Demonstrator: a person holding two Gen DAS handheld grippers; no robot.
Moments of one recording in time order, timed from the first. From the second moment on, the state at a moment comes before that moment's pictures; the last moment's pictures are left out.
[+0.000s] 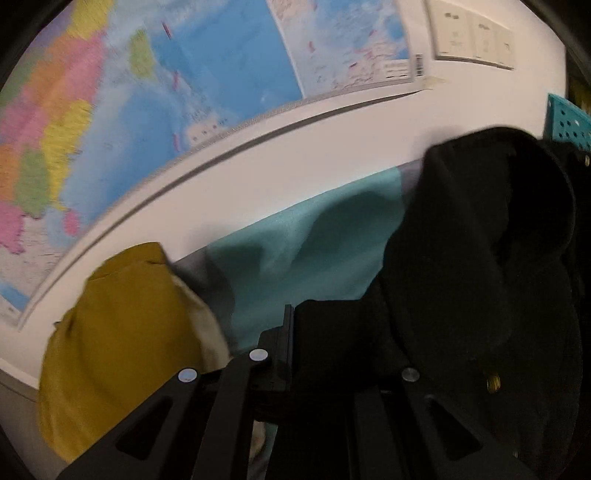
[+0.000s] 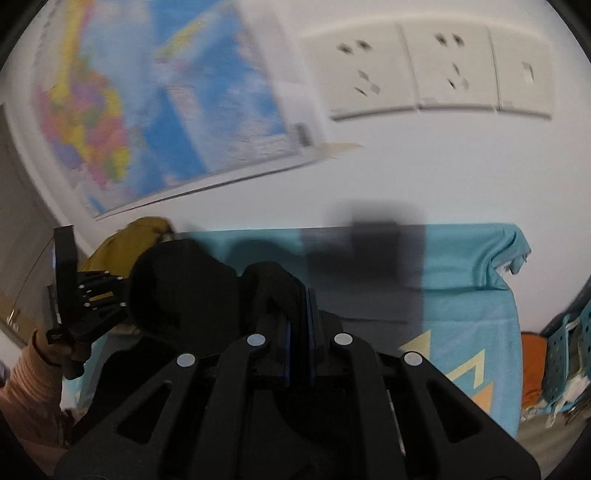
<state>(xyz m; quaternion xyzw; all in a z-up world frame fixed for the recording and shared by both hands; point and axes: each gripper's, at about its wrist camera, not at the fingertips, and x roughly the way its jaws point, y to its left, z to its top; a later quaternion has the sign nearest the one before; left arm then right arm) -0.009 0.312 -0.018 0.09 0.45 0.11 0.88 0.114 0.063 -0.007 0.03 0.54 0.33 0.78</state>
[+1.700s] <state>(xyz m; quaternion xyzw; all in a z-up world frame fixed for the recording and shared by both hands) -0.233 0.295 -0.031 0.04 0.44 -0.04 0.90 0.004 -0.126 0.012 0.01 0.56 0.18 0.80</state>
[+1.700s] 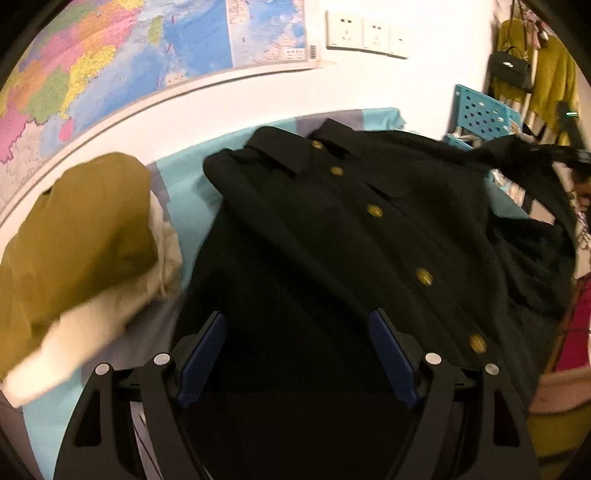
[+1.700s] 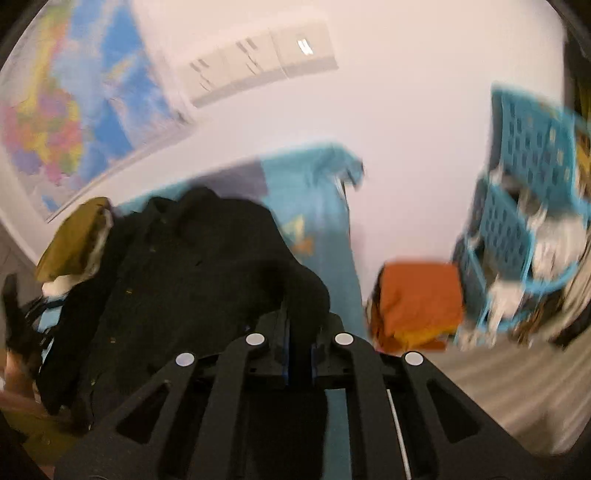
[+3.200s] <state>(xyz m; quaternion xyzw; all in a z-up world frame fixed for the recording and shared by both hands) -0.270 0.368 -0.019 -0.09 0.42 -0.01 0.90 -0.113 -0.206 -0.032 0.21 0.56 0.22 0.77</state>
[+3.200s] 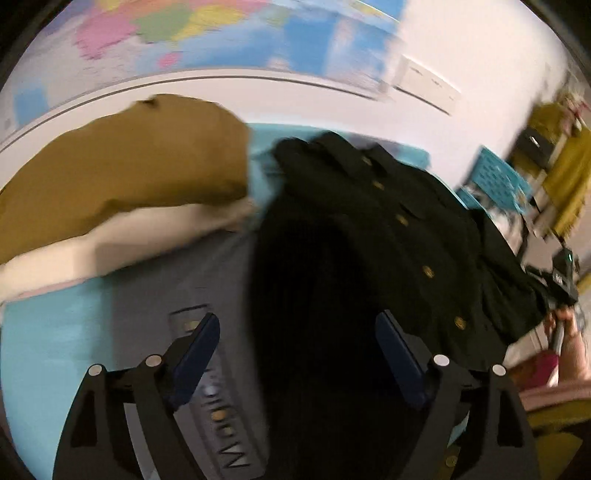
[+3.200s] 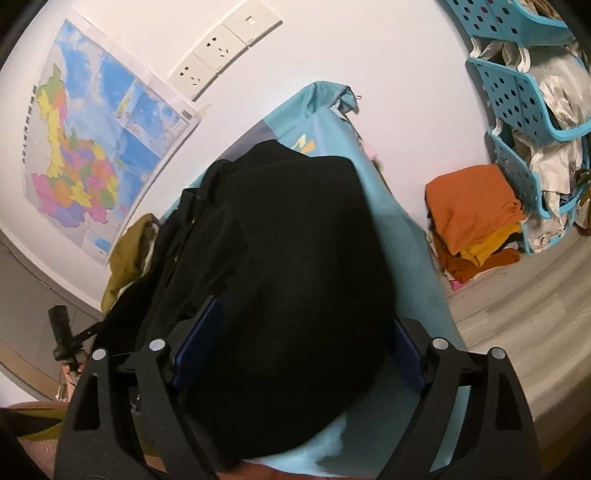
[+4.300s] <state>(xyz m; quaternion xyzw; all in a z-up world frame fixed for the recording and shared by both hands) -0.180 0.284 0.016 -0.03 0.39 -0.15 0.91 -0.043 0.115 0.045 -0.11 0.57 0.46 0.67</state>
